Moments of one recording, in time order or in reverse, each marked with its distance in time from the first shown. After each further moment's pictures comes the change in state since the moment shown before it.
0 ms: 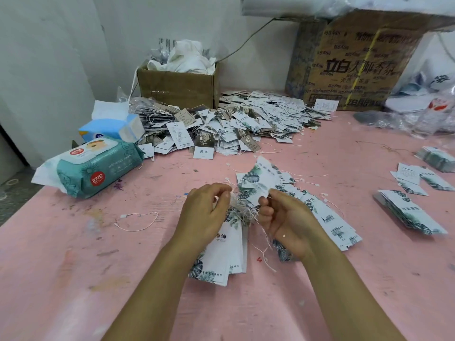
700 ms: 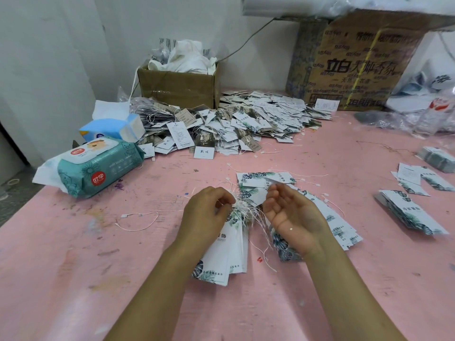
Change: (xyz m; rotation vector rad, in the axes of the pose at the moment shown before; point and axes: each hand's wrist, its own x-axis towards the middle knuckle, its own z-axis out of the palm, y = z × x) left_hand -0.001 0.000 0.003 0.025 -0.026 -0.011; right_hand 0.003 -0.005 -0.004 0.359 -0.026 0.027
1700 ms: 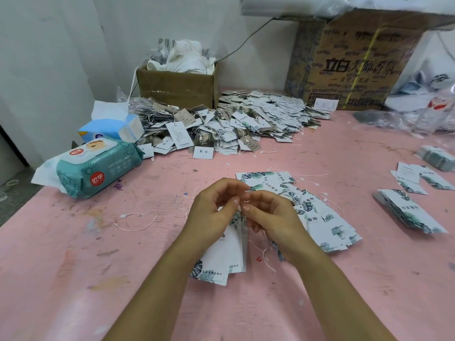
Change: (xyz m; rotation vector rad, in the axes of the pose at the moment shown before) left_hand -0.003 0.013 0.000 -0.550 -0.068 0.075; right_hand -0.008 0.024 0.002 -1.028 -0.143 -0.326
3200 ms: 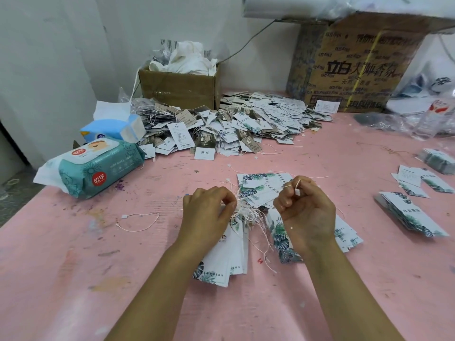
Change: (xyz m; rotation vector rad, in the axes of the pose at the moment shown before) left_hand 0.002 -0.012 -0.006 0.763 0.046 0.007; right_hand 0.005 -0.012 -0.020 0.731 0.258 -0.107
